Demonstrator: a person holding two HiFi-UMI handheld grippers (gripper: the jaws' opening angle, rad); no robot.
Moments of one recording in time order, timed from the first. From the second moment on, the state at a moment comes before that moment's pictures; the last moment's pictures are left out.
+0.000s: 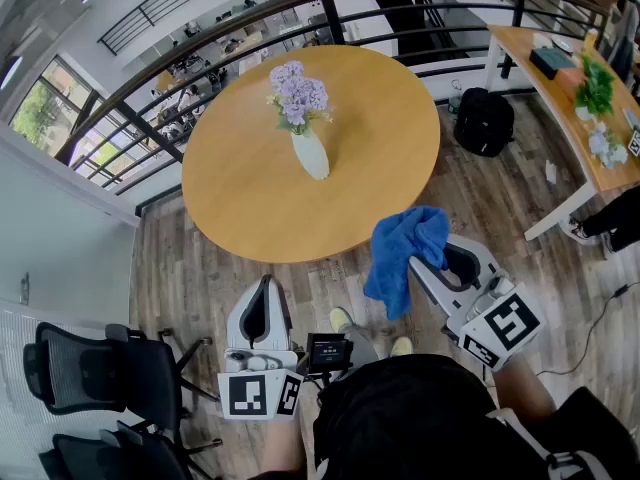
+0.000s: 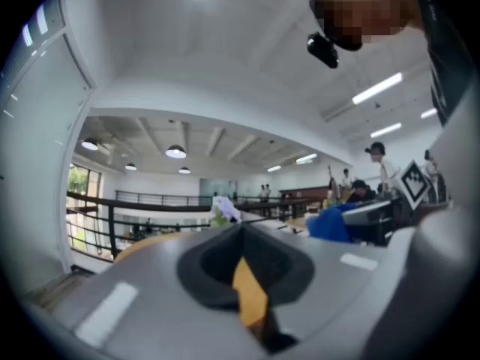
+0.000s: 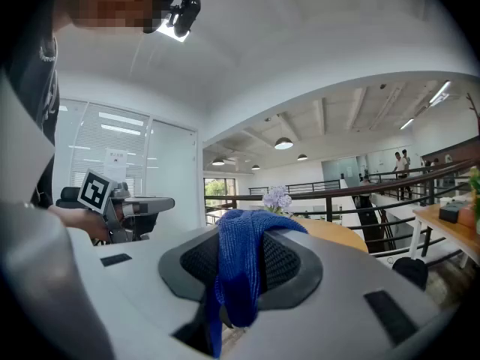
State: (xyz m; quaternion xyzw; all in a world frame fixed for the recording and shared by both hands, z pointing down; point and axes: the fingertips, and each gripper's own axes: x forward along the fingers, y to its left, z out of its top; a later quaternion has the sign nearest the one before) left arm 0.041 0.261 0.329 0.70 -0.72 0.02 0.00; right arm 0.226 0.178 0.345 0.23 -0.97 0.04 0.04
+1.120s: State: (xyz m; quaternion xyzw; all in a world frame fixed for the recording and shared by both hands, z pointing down) left arm -0.052 0.126 0.343 0.71 -0.71 0.03 0.04; right arm 0.153 0.044 0.327 0.24 -0.97 0.06 0.03
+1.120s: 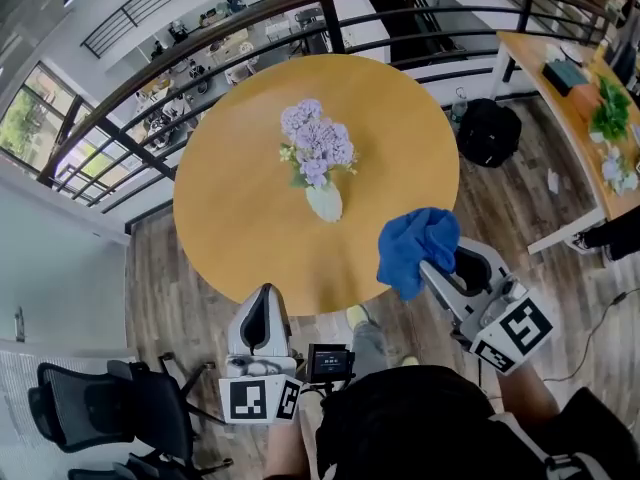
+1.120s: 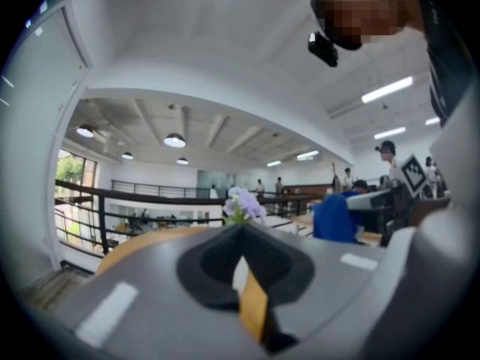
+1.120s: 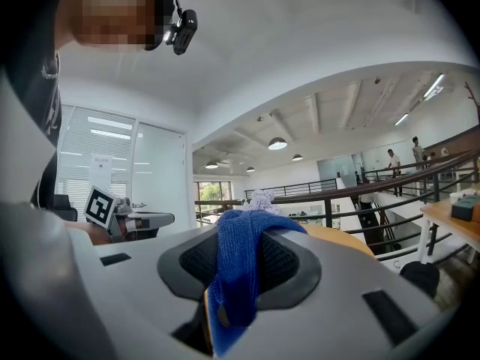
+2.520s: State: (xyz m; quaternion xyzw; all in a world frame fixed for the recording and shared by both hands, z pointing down) left arm -0.058 -0.088 0.493 0.88 -0.46 0.10 0.04; right arm 0.100 -0.065 0.303 0.37 -0.93 0.02 0.05
